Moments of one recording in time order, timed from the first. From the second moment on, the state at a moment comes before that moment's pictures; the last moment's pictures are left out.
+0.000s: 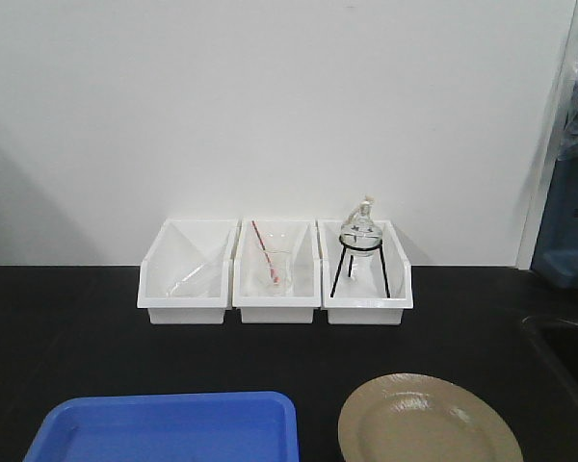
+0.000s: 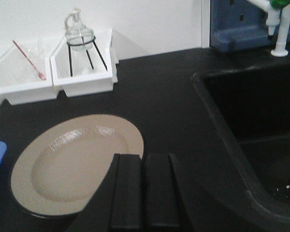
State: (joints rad) left arm -0.05 0.32 -0.34 0.09 0.23 -0.14; right arm -0.06 0.42 -0.35 0.07 0.34 0.05
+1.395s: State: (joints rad) left arm -0.05 0.47 -0.30 0.09 0.23 -0.14; right arm -0.06 1.71 -0.87 0.68 0.39 -0.05
